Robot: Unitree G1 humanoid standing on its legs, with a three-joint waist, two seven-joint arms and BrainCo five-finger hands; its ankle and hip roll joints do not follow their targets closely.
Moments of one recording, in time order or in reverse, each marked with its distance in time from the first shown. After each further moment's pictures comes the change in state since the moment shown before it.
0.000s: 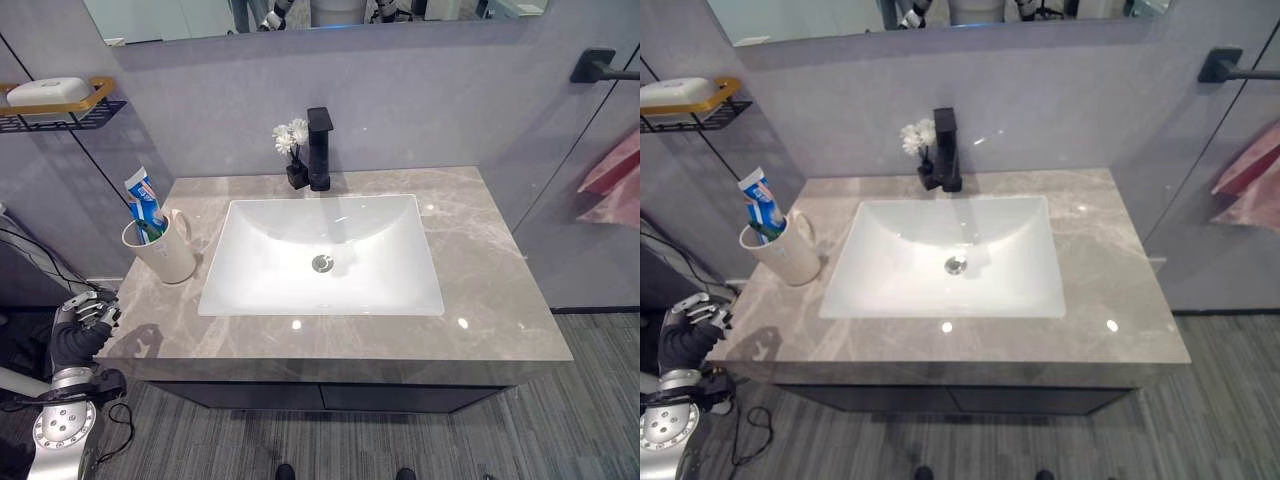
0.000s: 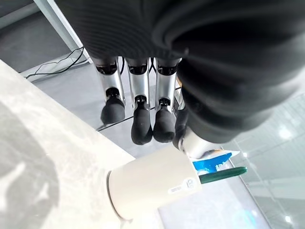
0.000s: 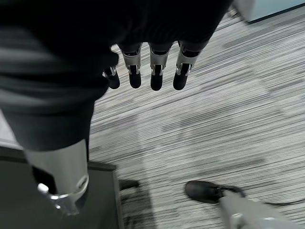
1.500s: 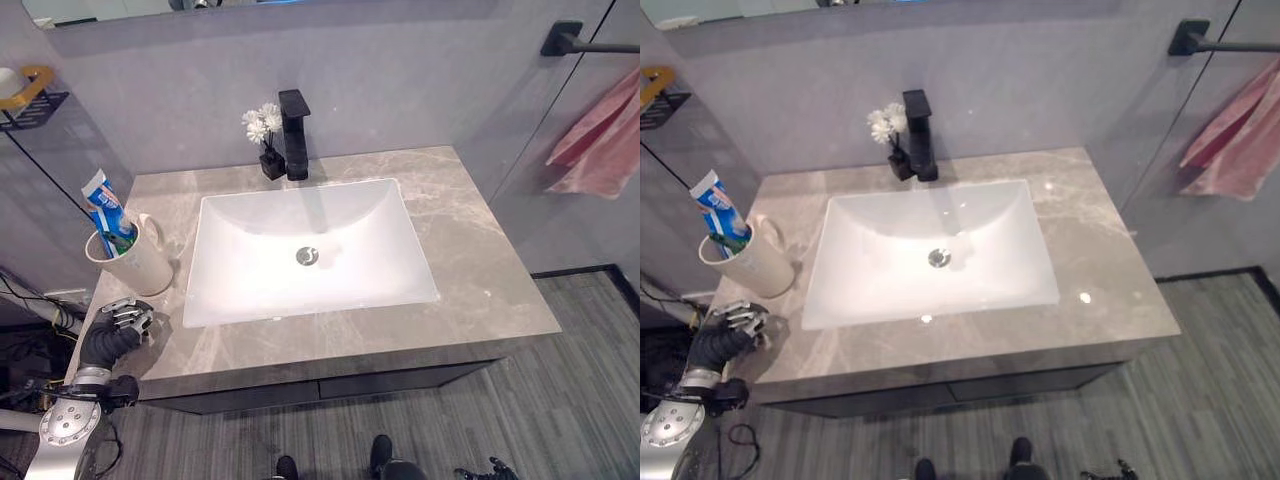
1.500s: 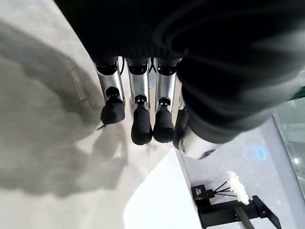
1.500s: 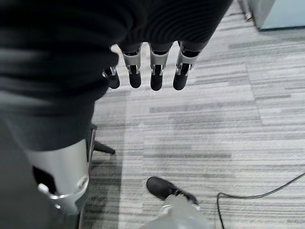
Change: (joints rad) left arm 0.006 0.065 -0.112 0.005 -0.123 0.051 -0.135; right arm -0.057 -0.003 0.163 0.015 -0.165 0.036 0.033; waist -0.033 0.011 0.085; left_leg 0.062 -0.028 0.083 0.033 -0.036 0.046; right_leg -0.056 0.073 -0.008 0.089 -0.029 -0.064
